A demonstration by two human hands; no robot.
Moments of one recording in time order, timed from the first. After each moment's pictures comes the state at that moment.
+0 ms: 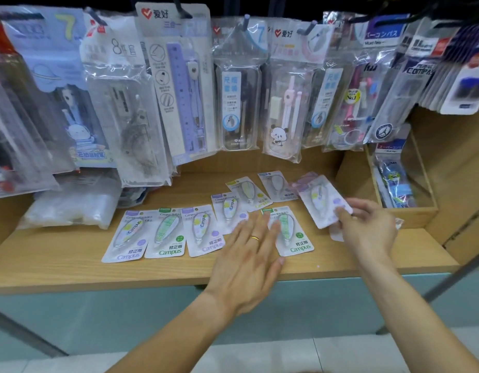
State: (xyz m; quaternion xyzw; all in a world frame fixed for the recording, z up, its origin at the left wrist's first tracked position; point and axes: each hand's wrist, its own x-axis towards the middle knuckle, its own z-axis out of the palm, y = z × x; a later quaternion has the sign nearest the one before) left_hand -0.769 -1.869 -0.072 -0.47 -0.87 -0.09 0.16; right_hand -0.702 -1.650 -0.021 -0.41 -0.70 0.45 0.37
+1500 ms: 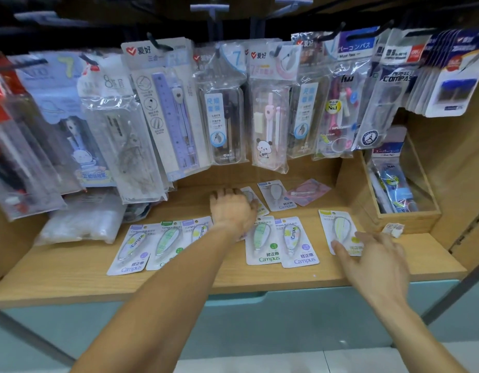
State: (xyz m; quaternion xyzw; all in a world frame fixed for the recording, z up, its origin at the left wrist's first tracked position) left_hand -0.870 -1.801 -0.012 -0.20 -0.98 -0.02 0.04; right_hand -0.662 -1.625 -0.066 -0.39 -0.89 0.10 0.24
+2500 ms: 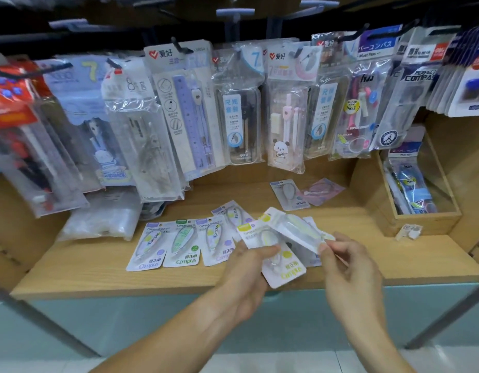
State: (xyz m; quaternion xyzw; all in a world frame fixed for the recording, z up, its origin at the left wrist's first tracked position) left_hand -0.750 -1.860 -0.019 0.04 -0.51 -0.80 -0.33; right_hand -0.660 -1.731 -0.033 -0.28 -0.74 0.50 0.36
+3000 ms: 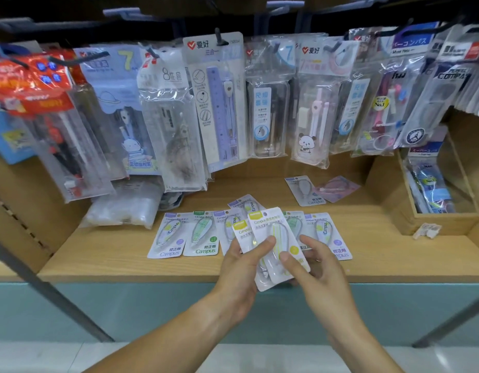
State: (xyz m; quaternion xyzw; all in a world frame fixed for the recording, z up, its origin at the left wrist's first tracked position) left_hand -0.751 -1.910 -0.032 0.01 -0.51 -0.81 -0.29; right_hand -0.670 -1.792 -0.039 -0.24 -0.72 0.63 0.18
